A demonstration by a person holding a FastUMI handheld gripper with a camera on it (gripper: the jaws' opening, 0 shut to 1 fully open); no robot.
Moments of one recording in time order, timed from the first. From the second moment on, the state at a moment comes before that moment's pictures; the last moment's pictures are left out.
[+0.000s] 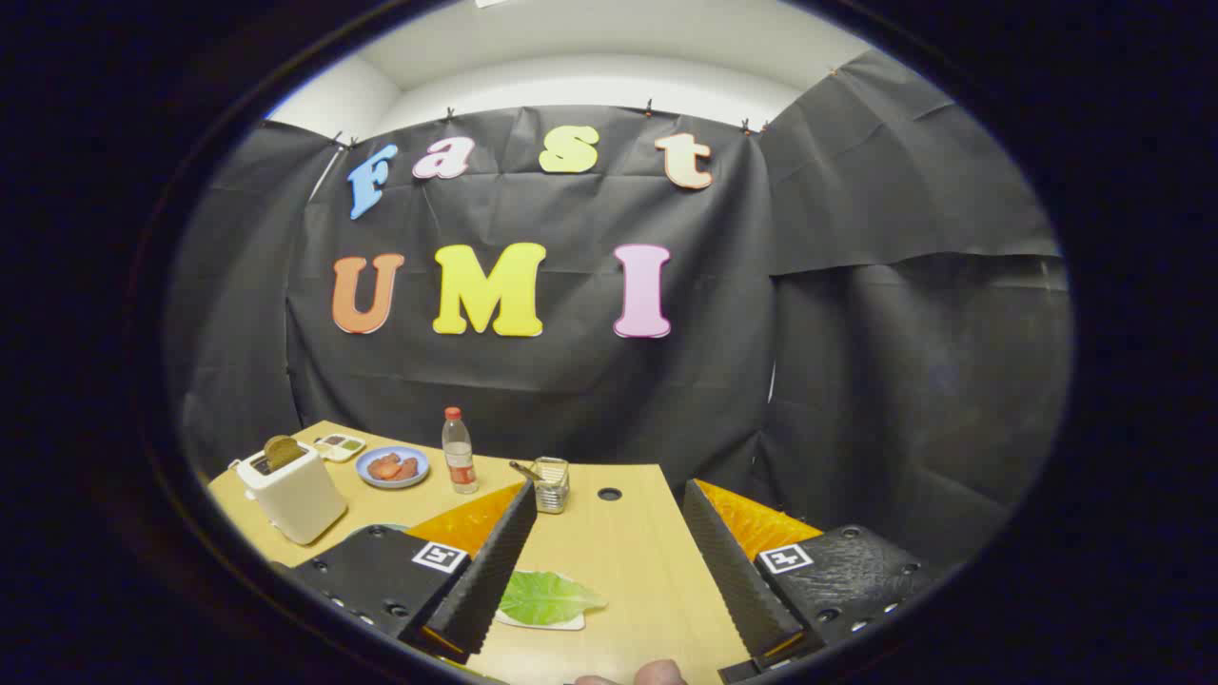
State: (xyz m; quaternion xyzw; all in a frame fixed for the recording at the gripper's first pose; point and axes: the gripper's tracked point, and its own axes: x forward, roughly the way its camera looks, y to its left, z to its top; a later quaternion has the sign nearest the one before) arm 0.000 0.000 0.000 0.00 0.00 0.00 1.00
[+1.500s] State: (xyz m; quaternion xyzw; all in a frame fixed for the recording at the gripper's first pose) arm 0.050 0.025 0.002 0.00 0.02 0.07 1.00
